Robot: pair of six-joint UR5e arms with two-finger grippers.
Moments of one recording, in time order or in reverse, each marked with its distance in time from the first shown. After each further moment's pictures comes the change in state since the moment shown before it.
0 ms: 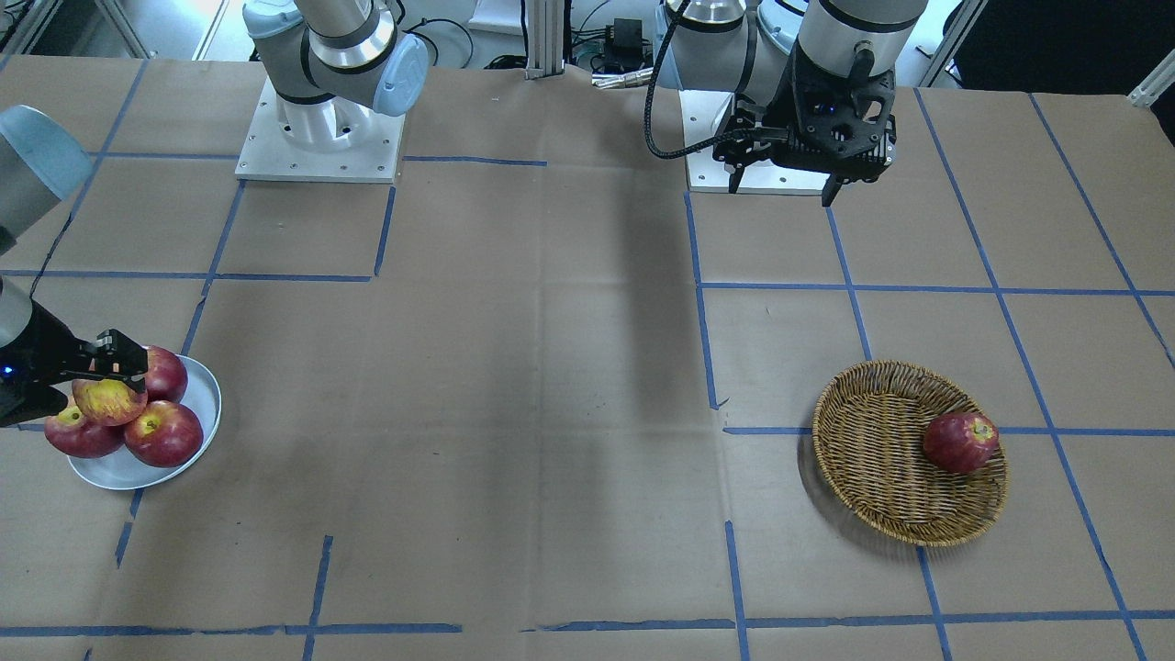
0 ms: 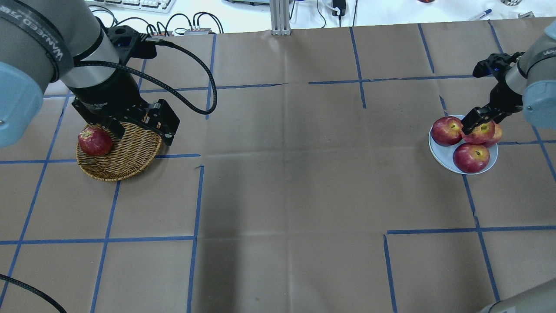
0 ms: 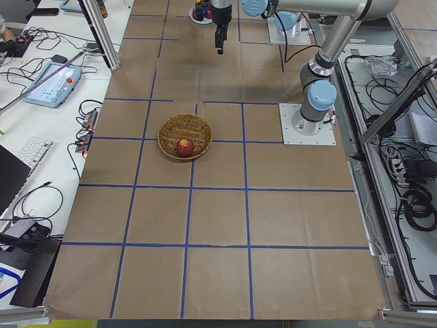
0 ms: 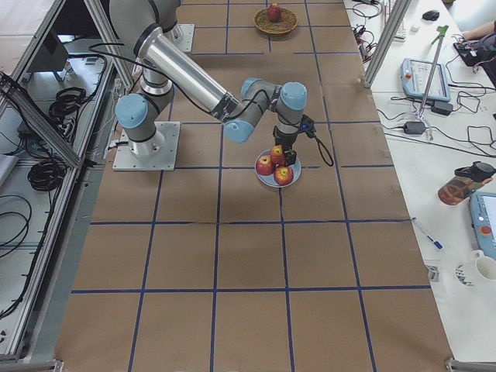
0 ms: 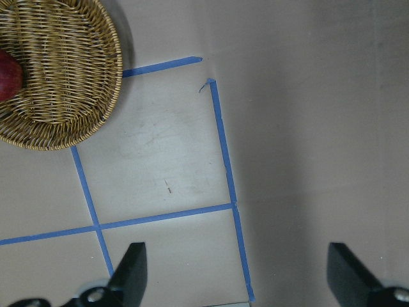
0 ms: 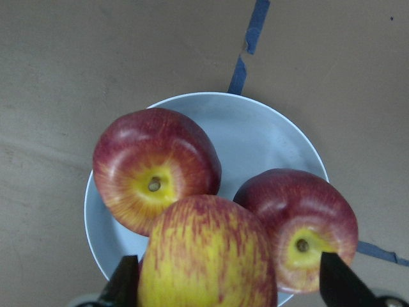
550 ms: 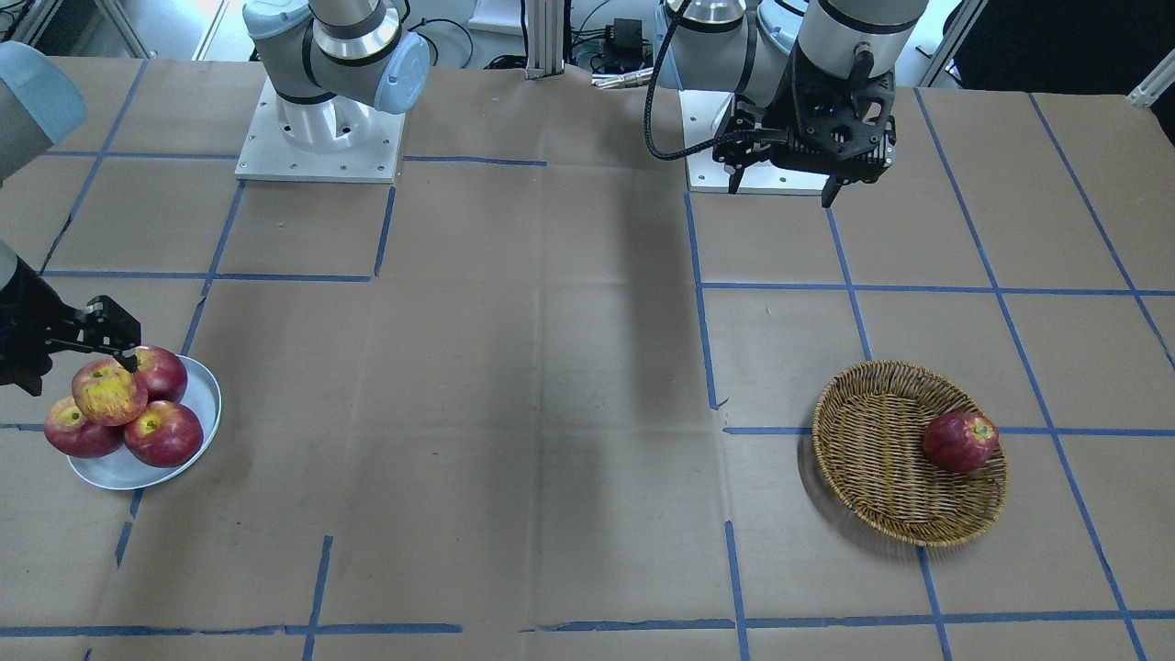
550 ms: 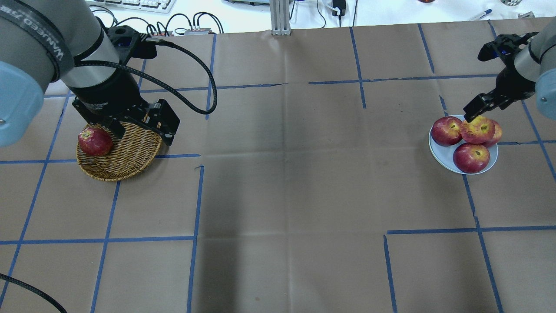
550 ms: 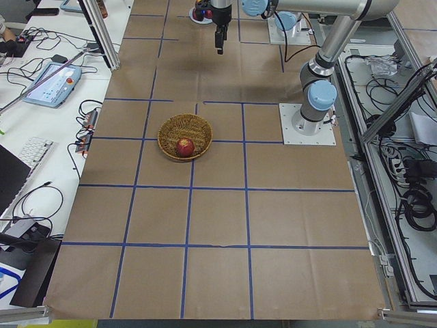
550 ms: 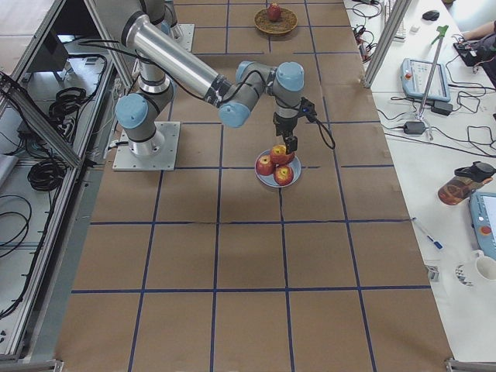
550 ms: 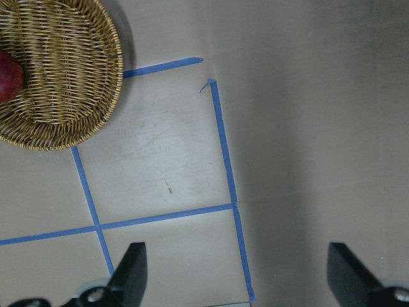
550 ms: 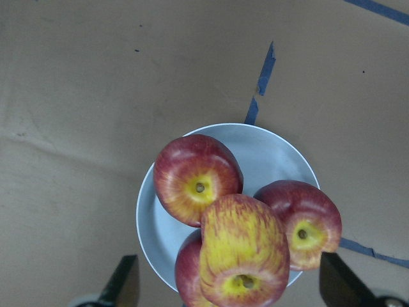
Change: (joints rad) left arm 0.000 -0.001 0.000 0.000 0.000 0.000; right arm 0.050 -0.121 -0.034 0.086 0.039 0.032
